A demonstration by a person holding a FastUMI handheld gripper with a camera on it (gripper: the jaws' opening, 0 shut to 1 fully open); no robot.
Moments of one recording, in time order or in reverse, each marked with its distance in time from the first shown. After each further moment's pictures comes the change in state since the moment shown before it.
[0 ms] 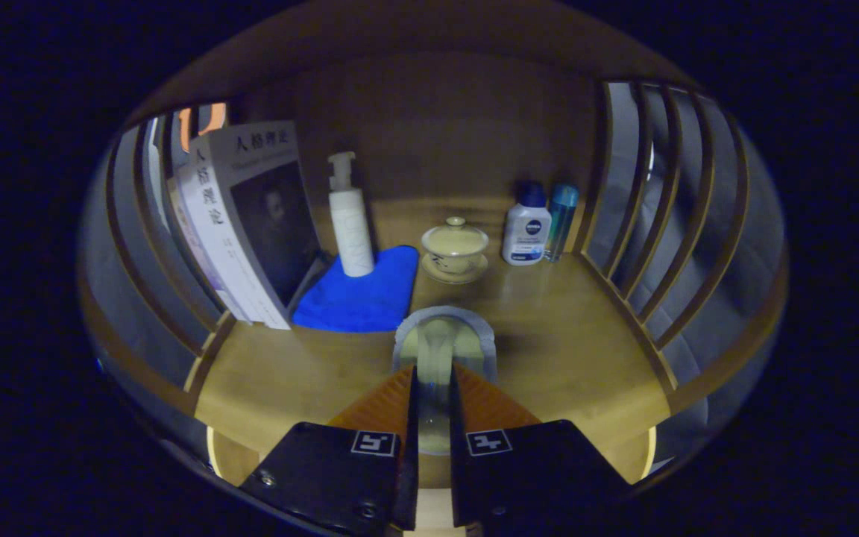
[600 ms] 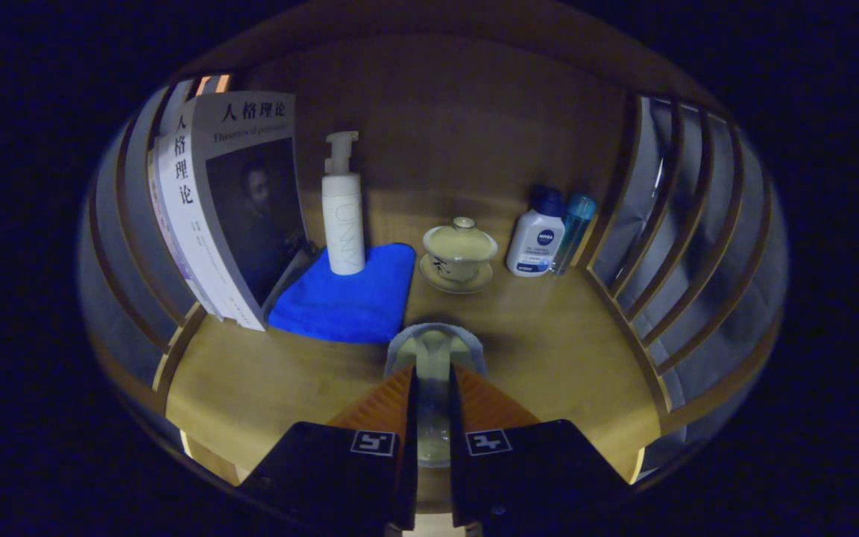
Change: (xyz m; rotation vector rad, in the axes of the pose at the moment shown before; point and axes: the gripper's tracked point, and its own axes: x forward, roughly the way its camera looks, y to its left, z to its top) arm 0.030 0.003 0.008 -0.072 -0.001 -0.066
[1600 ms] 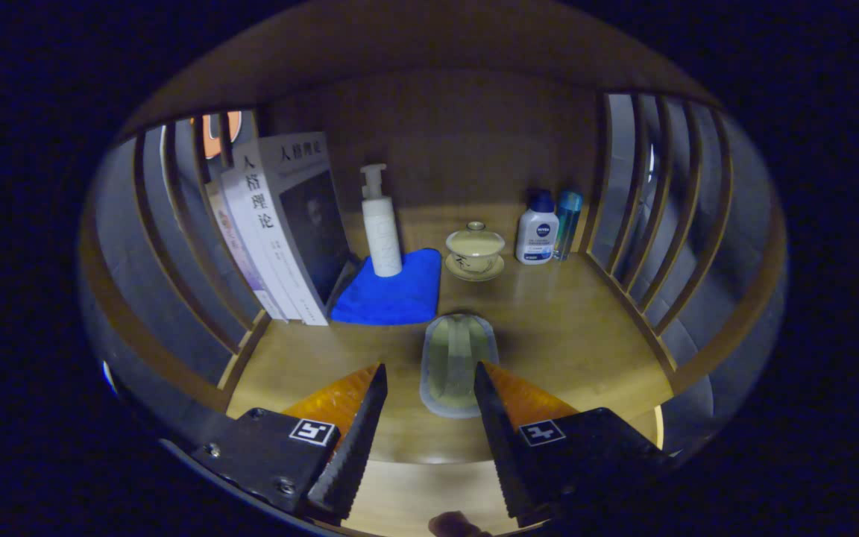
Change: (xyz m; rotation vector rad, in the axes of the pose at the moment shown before) arm -0.097 0.024 -0.017 0.091 -0.065 0.137
